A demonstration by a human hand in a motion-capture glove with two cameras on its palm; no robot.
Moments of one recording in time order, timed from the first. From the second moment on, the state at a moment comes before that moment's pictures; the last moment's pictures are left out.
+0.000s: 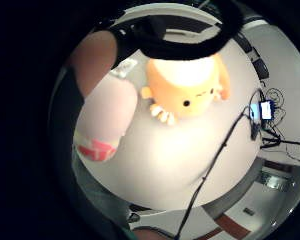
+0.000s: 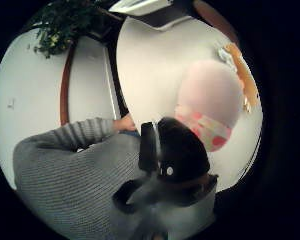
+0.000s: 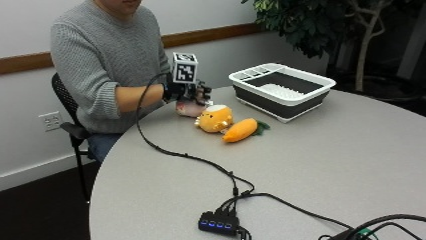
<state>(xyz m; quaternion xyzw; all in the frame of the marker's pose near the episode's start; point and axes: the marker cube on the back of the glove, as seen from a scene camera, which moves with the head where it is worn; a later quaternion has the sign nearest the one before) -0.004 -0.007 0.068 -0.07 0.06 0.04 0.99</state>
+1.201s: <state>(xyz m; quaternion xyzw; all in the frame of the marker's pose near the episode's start) 0.006 -0.178 -0.122 0.17 0.04 0.07 0.98</state>
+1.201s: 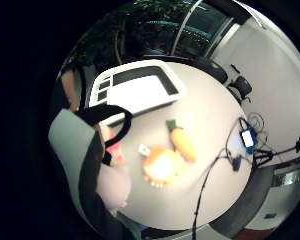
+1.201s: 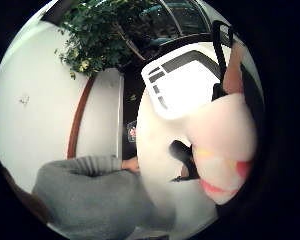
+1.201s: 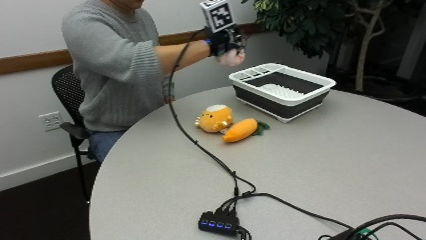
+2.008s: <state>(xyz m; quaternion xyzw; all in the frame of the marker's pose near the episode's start) 0.024 -0.309 -0.072 -0.04 0.07 0.11 0.99</state>
